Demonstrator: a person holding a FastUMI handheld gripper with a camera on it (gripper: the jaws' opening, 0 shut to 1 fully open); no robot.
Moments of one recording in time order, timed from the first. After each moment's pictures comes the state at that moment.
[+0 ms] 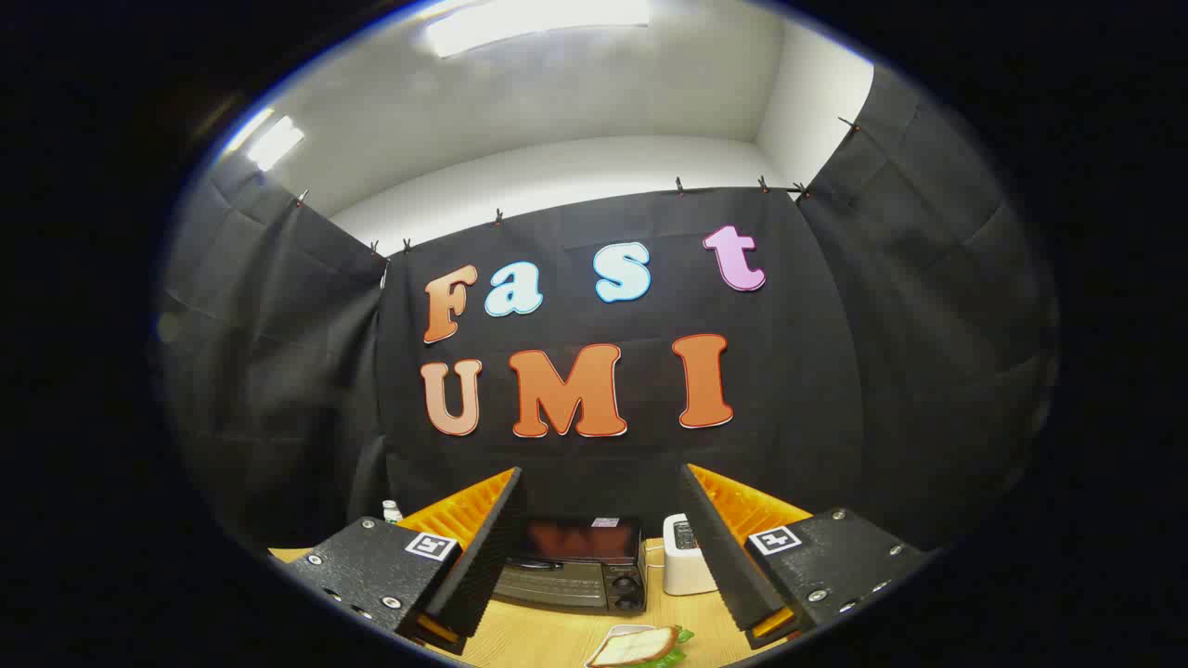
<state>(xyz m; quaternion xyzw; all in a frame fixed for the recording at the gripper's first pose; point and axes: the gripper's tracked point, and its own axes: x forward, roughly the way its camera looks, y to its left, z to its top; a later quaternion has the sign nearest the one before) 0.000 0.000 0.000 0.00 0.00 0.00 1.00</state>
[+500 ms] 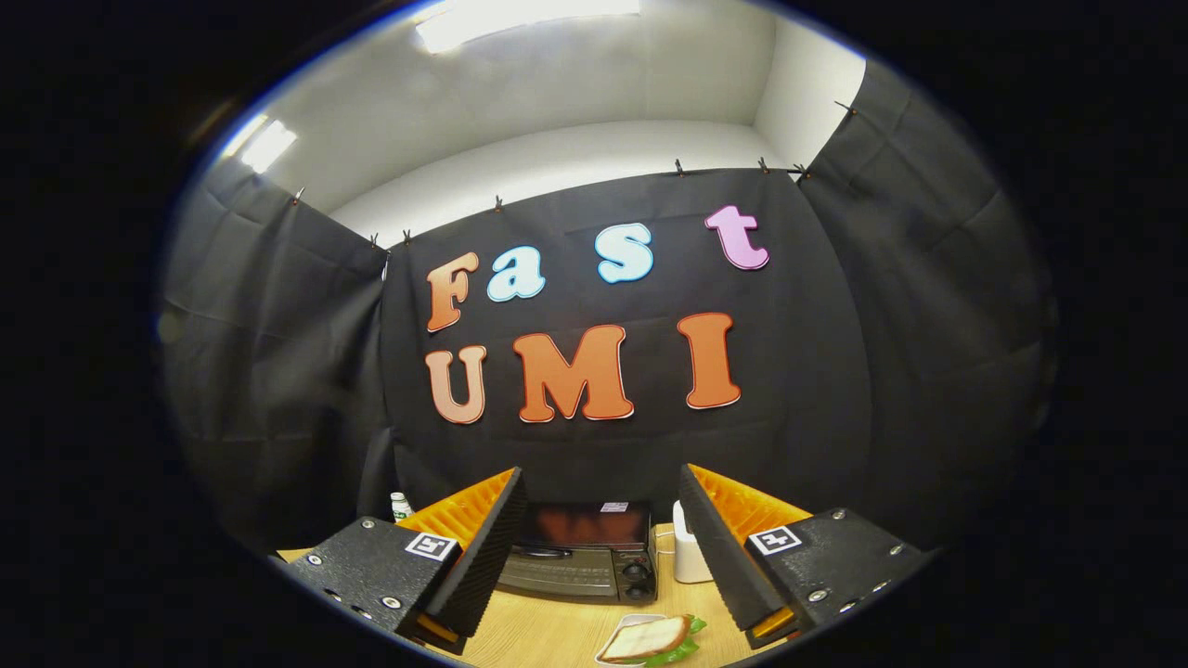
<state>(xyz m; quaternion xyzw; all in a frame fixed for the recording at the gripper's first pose) 0.004 0.007 -0.023 0.01 0.03 0.01 1.00</state>
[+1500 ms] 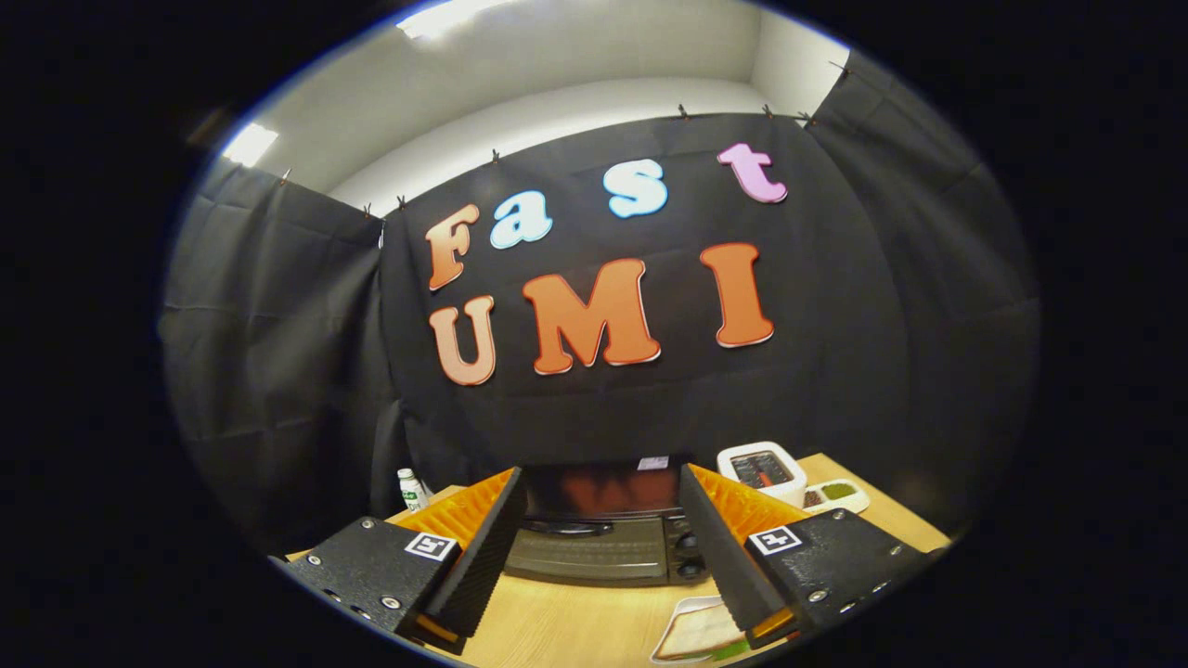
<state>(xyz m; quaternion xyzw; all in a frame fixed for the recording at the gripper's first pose) 0.066 0.066 -0.137 0.04 0.12 0.03 0.99</state>
